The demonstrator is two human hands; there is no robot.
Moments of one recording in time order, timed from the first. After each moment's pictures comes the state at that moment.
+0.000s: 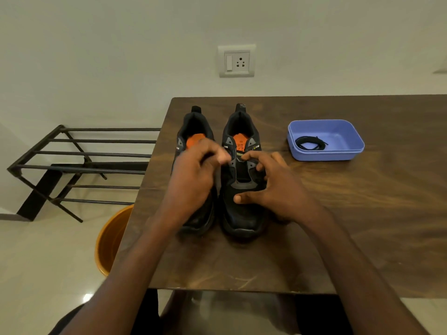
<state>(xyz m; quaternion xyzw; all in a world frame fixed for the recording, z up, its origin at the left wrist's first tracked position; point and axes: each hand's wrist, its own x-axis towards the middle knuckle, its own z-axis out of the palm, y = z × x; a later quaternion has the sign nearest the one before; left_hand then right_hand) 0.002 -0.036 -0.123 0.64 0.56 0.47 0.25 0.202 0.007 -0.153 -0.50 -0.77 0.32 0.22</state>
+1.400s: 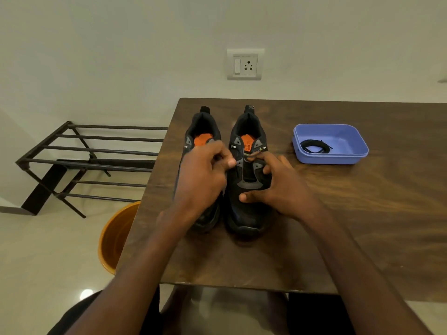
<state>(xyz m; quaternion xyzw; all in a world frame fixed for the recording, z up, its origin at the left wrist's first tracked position) 0.000 -0.039 -0.126 0.65 0.62 0.41 0.19 0.193 0.000 -0.139 -0.55 -0.74 0.34 0.19</state>
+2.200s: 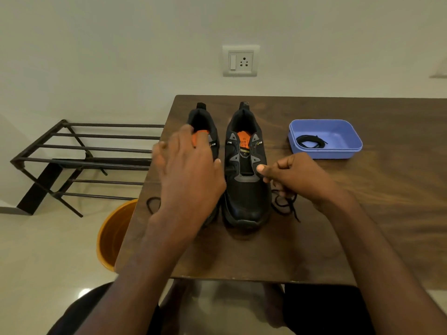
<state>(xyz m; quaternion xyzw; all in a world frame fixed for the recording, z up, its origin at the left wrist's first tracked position) 0.017 -0.069 -0.085 0.63 0.76 0.16 0.00 0.218 0.001 -0.113 -0.59 -0.61 0.49 0.19</state>
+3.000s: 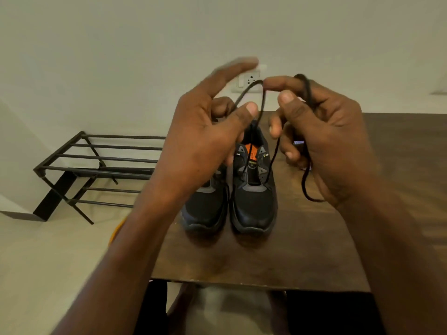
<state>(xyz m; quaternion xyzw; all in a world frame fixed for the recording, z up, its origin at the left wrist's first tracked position) 0.009 -0.081 0.003 0.65 0.46 0.55 0.28 0.191 -0.047 -0.005 -0.30 -0.64 0.48 0.52</state>
